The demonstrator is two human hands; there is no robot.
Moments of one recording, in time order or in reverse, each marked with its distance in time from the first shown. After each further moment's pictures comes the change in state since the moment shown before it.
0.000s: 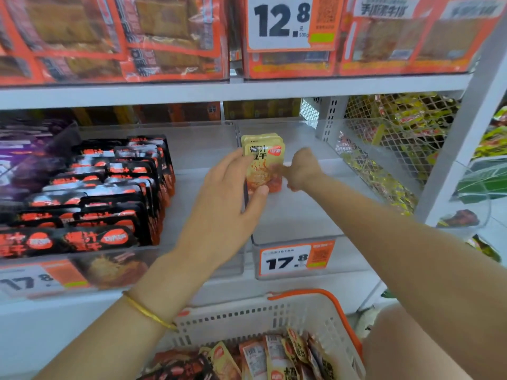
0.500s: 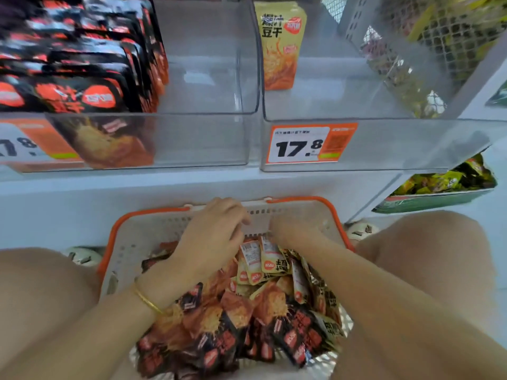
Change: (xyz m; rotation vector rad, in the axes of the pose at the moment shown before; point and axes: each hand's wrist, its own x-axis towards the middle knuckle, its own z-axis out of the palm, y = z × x) left_hand -0.164 -0.059 0.067 0.079 -0.446 -0.068; right_hand -0.162 0.163 0.132 -0.733 -0.656 -0.049
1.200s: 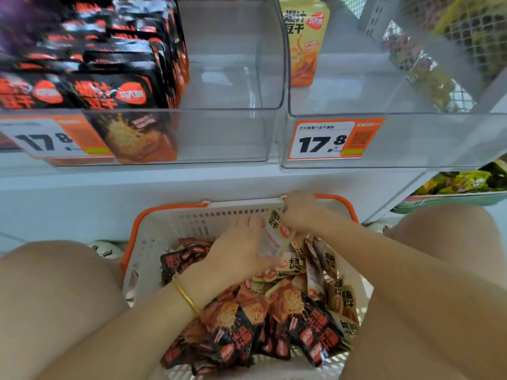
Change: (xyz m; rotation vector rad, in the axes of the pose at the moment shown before) left_hand -0.009 -0.001 0.031 0.014 -0.326 -0.193; right_hand -0.029 -0.033 -0.051 0.229 0.002 0.021
